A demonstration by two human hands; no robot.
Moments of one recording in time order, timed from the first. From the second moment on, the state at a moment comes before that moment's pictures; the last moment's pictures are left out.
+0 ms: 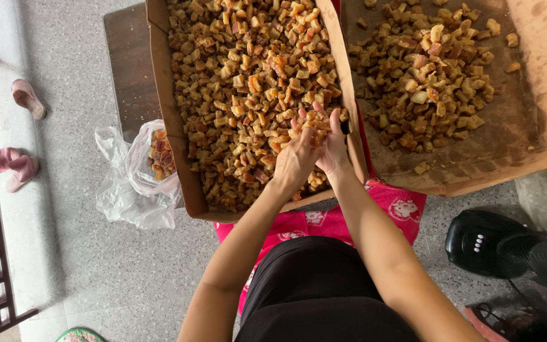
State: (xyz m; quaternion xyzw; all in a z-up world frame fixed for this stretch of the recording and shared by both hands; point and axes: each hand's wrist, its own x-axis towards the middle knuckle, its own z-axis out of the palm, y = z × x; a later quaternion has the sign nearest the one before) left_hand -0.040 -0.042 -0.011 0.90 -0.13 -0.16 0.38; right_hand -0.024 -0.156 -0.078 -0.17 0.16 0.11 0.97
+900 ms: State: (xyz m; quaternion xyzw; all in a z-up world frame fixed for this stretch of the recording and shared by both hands) left_hand 0.020 0.014 -0.024 0.68 0.04 -0.32 0.65; right_hand -0.029 -0.159 -0.082 -0.24 0.07 0.22 0.94
